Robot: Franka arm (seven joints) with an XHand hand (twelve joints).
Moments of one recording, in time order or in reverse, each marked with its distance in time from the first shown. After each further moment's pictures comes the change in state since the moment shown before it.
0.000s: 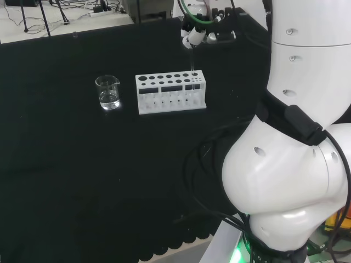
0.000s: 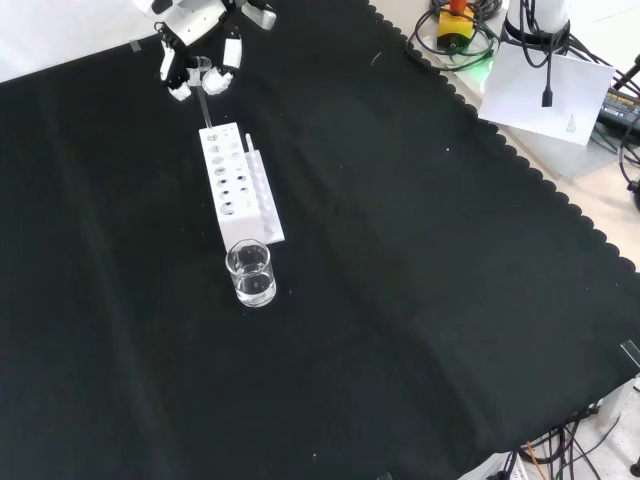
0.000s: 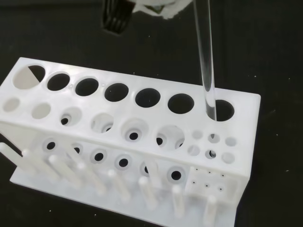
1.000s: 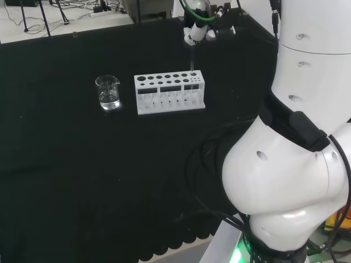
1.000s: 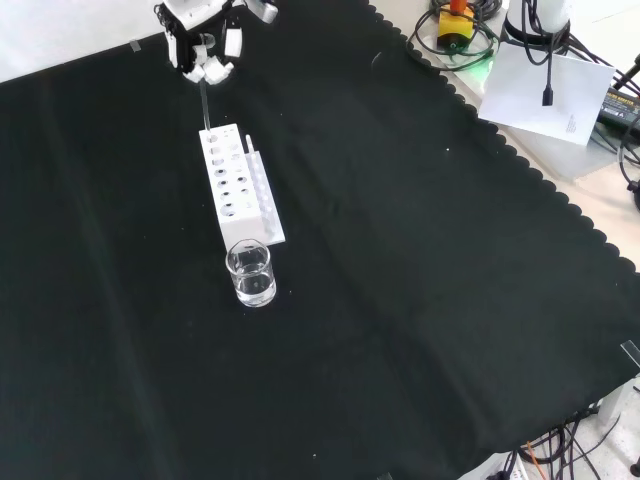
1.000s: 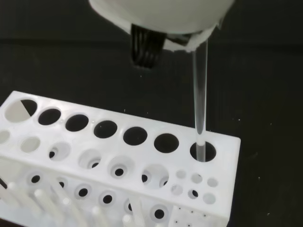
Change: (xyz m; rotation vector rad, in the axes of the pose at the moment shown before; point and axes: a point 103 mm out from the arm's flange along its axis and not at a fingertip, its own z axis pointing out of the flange) arm 0.001 -0.010 -0.024 -0.127 -0.060 0.007
